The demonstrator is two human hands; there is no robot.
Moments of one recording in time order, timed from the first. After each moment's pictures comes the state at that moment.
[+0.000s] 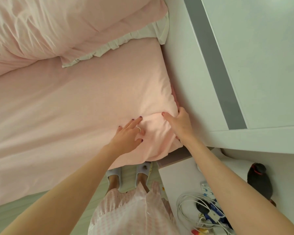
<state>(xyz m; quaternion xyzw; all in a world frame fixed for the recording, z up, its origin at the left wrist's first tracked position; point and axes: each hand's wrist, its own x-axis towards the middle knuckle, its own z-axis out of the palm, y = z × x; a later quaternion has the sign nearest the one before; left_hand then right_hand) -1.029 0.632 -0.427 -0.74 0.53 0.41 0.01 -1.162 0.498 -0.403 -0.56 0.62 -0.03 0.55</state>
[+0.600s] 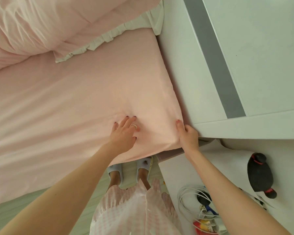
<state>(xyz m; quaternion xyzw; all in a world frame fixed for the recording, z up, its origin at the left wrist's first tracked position) -1.038 0.645 -0.439 -0.75 0.53 0.39 0.06 -1.223 0.538 -0.437 -0.48 0.69 -0.11 0.53</state>
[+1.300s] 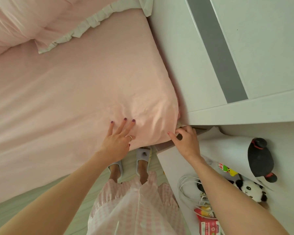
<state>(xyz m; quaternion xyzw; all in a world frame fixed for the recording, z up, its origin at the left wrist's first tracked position) -1.051 0.688 -0.456 -0.68 0.66 0.30 0.11 -1.272 0.572 -0.477 -0.71 0.61 0.06 0.36</state>
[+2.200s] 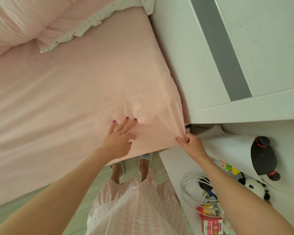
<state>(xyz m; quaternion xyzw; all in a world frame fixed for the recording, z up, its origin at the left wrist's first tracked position) -1.044 0.683 -0.448 -0.69 0.61 0.37 0.11 -1.291 0.568 -0.474 -0.61 0.63 0.13 0.47</state>
